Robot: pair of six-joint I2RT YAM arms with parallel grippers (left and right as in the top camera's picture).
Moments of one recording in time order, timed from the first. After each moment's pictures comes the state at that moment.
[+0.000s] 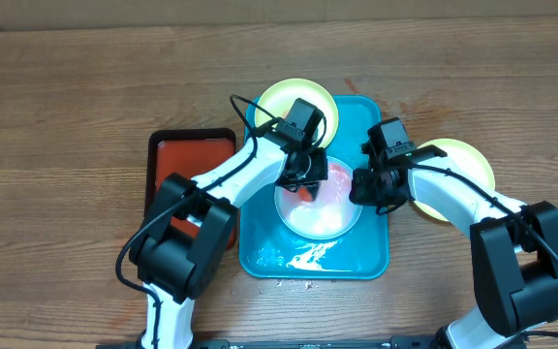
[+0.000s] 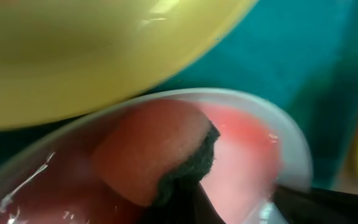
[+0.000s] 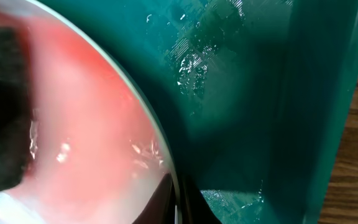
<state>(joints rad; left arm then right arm) -0.57 2.07 1.38 -0.54 0.31 -0.63 0.31 1.77 0.99 -0.59 -0.20 0.35</state>
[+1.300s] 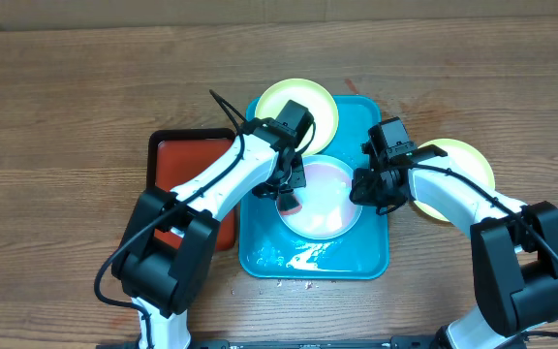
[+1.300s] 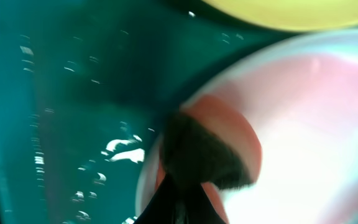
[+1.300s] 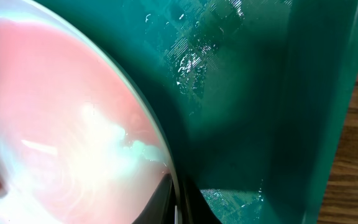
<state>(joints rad) -0.54 1.97 1.39 -0.88 0.06 -0.69 0.31 1.77 0.99 -0.60 -0.20 0.35</state>
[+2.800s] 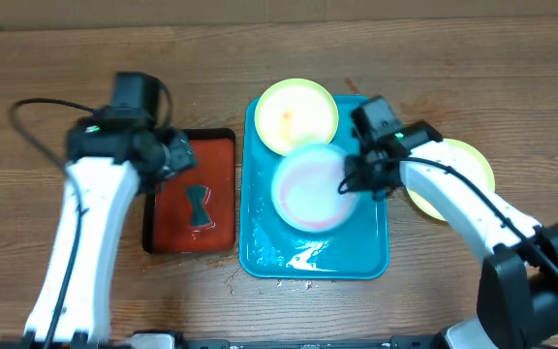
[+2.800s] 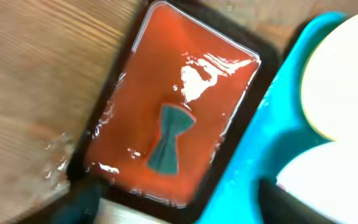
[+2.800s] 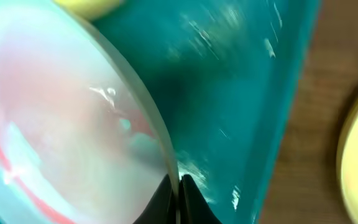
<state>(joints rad) -0.04 1.46 1.43 -1.21 -0.04 -0.55 0.44 1.71 1.28 -0.90 -0.02 0.31</state>
